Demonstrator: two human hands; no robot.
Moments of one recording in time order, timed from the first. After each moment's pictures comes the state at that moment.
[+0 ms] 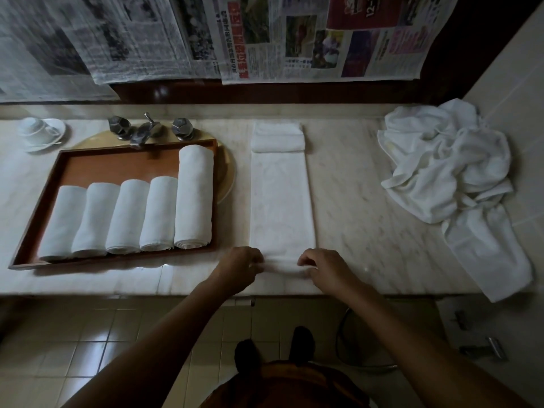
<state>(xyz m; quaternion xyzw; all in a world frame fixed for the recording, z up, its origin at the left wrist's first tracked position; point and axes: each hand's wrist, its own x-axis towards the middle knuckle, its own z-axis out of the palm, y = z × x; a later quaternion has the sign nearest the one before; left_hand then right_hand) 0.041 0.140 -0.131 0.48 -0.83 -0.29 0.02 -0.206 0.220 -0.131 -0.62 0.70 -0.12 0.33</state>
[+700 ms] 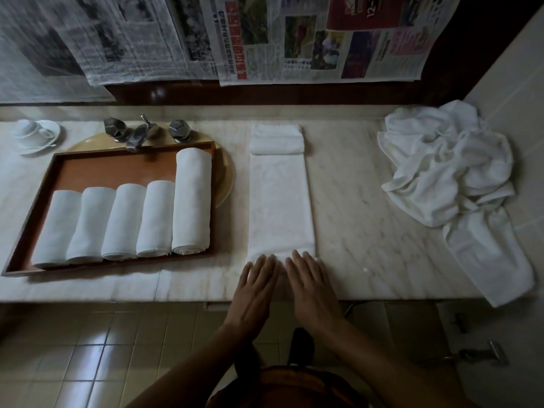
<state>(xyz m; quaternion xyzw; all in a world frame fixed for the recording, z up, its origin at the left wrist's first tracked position) 0.027 0.210 -0.182 0.40 -0.91 -0.08 0.10 -0.157 0.259 -0.172 -0.73 0.68 -0.06 0.05</state>
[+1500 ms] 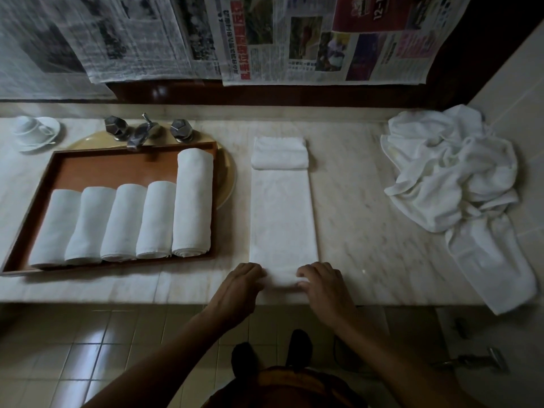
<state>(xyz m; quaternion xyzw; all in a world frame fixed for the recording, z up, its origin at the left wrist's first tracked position) 0.053 0.171 -0.150 0.40 -0.88 -0.25 0.10 -0.188 0.244 -0.157 -0.69 0.68 -0.17 0.16</state>
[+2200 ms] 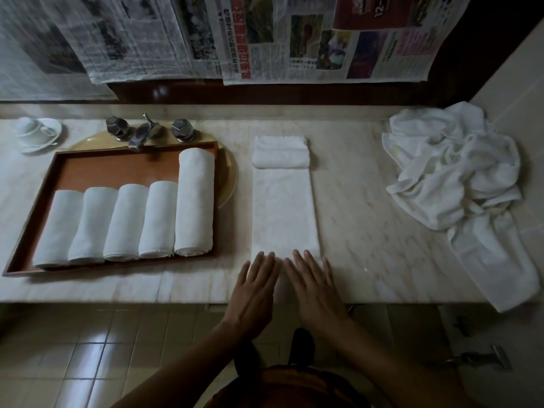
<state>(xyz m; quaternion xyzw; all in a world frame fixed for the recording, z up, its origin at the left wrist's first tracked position) 0.028 0.204 -0.171 0.43 -0.89 -0.11 0.06 -0.165 0.255 -0.159 -0.76 0.64 -0.01 0.10</state>
